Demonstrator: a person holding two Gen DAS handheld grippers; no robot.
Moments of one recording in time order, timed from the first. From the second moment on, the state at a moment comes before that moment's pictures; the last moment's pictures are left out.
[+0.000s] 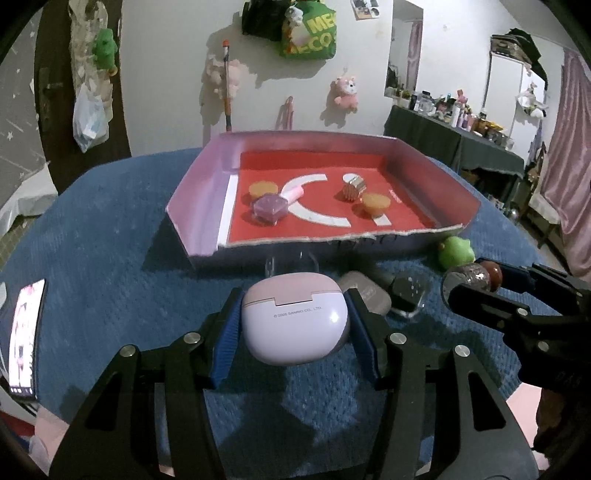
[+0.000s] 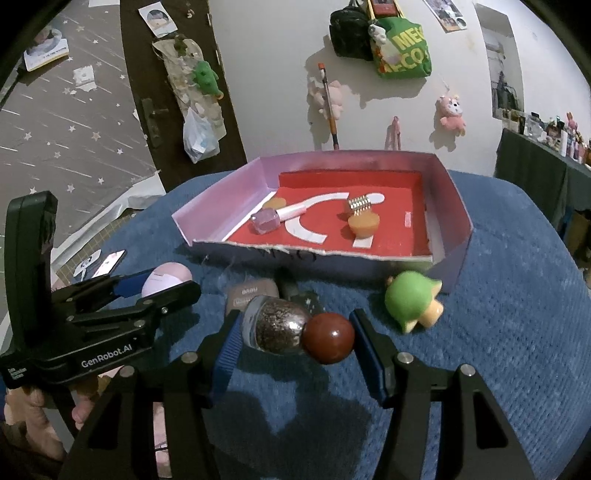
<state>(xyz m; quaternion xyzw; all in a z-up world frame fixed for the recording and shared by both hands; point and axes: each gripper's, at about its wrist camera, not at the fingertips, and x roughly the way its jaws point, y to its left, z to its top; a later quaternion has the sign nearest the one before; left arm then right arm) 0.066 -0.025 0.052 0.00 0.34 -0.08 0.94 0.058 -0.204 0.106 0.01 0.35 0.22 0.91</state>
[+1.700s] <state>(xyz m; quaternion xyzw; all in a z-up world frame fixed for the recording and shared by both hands) 0.184 -0.032 0.042 0.00 0.40 -0.11 0.91 0.183 -0.193 0.100 -0.03 0.41 0.21 0.89</state>
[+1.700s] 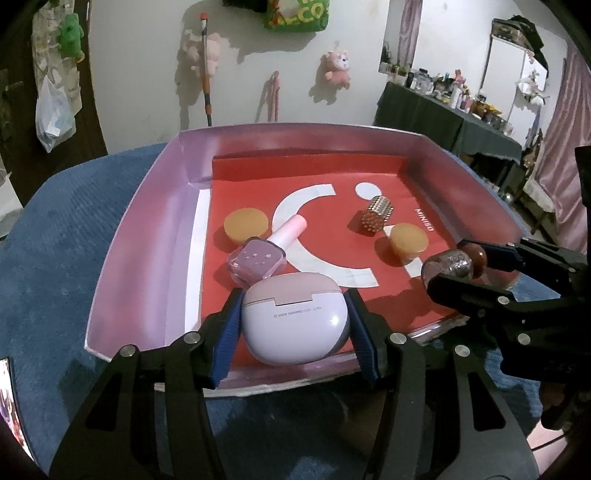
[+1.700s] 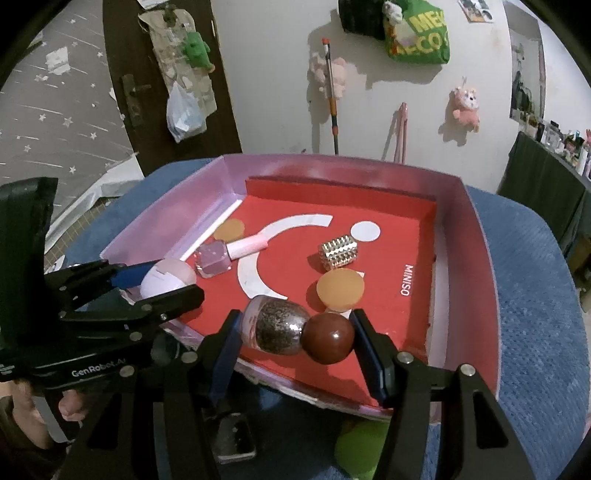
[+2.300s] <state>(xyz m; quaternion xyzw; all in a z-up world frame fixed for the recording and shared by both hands) 0.216 -0.024 0.022 -0.01 0.43 -0.10 0.90 0.210 -0.191 0.075 -0.03 0.44 0.20 0.87</state>
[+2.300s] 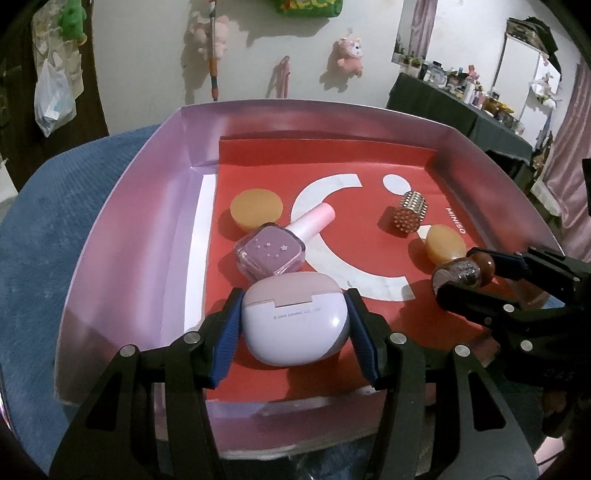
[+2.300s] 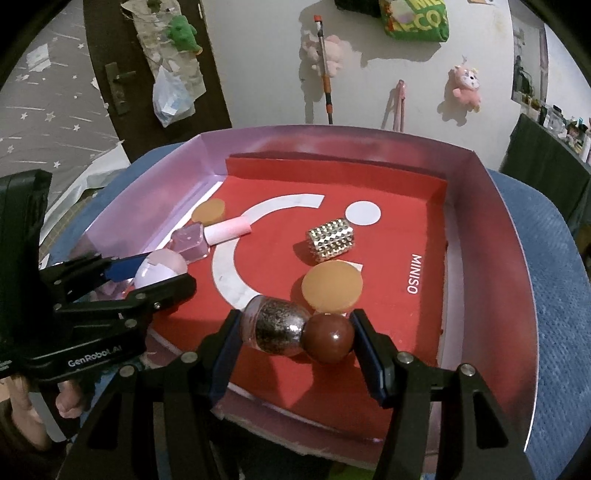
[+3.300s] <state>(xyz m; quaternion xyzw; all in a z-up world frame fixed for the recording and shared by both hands) 0.238 -0.026 0.020 0.01 0.44 -0.08 0.90 0.231 -0.196 0.071 -0.02 0.46 0.16 0.87</state>
